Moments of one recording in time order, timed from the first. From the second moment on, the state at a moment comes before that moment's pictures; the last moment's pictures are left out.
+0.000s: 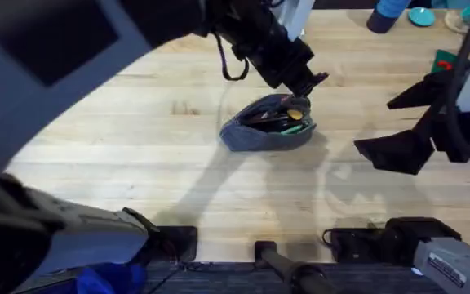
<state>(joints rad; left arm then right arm) -0.60 1.60 1.47 -0.91 0.54 0.31 -0.01 0.92 1.12 -1.32 -0.39 -0.66</state>
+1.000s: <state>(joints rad) -0.60 1.77 1.47 -1.02 0.38 0.48 -0.01 0.92 1.12 -1.32 -0.39 -0.66</state>
